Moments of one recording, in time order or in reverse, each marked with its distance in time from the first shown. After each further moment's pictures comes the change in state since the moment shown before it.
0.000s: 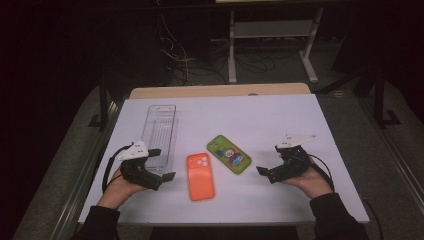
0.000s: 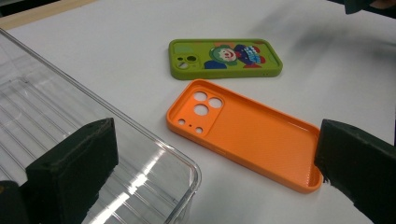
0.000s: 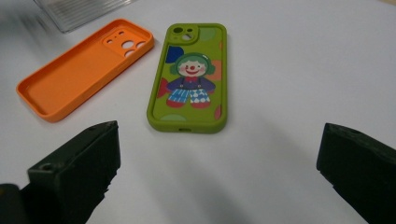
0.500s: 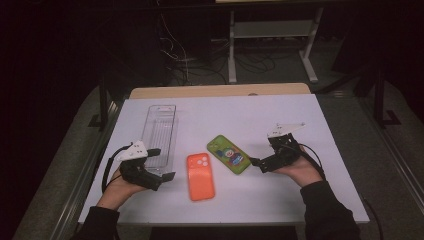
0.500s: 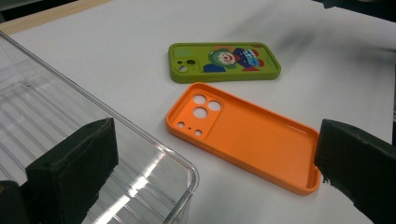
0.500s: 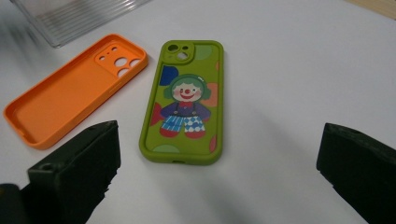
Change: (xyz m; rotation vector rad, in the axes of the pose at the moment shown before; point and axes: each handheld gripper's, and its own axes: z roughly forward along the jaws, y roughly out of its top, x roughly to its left) left arm -0.002 0.000 -0.001 -0.009 0.002 0.003; right arm -0.002 0.029 0.016 0.028 -0.006 0.006
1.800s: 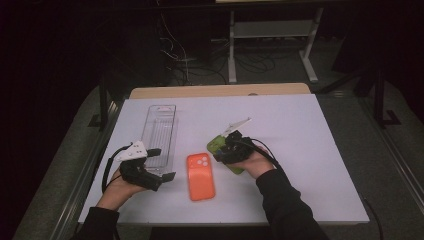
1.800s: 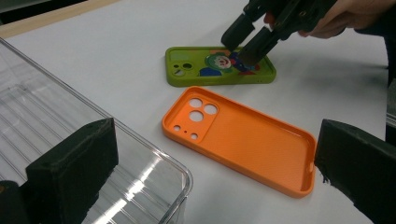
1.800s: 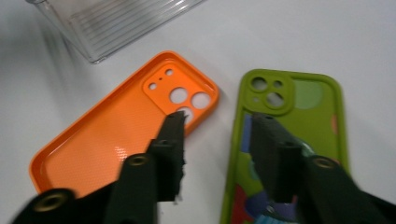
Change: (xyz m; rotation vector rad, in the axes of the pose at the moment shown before) left arm -0.001 0.001 -0.001 -0.009 -0.011 -0.001; right arm 0.052 0.047 0.092 0.126 0.154 -0.042
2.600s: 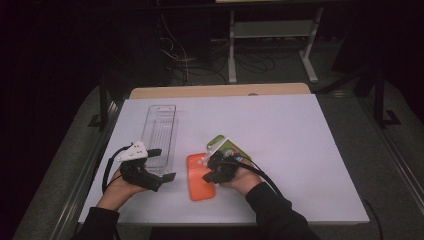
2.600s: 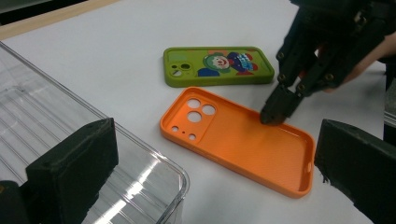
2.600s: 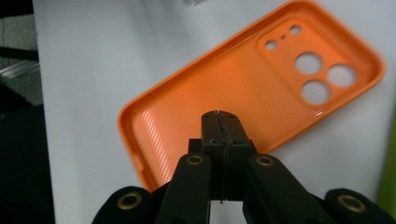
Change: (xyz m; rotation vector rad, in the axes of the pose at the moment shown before) left arm -0.001 0.000 0.001 0.000 -0.003 0.006; right arm 0.051 -0.013 0.028 0.148 0.147 -0.199
